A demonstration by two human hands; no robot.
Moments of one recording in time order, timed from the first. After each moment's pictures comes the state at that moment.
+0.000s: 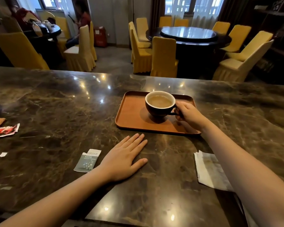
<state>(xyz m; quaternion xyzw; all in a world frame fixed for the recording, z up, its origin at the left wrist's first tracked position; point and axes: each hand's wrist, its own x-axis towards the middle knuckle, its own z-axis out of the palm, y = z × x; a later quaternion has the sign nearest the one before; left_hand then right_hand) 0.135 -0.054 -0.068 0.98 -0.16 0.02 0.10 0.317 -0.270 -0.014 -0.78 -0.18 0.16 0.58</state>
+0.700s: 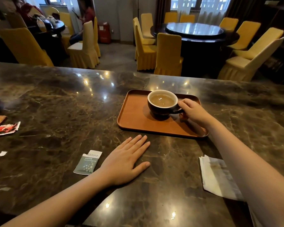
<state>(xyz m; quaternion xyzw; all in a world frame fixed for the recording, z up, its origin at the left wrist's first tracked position) 0.135 -0.055 -0.065 0.98 -0.15 0.01 0.11 0.337 -0.266 -0.017 -0.84 -0.20 0.11 0.49</state>
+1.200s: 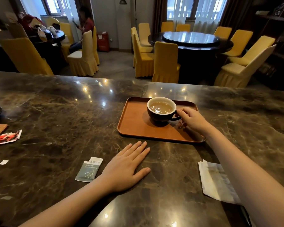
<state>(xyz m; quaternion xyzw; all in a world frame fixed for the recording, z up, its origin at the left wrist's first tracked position) 0.134 -0.055 -0.065 0.98 -0.15 0.01 0.11 0.329 -0.272 -0.017 -0.86 -0.20 0.08 0.46</state>
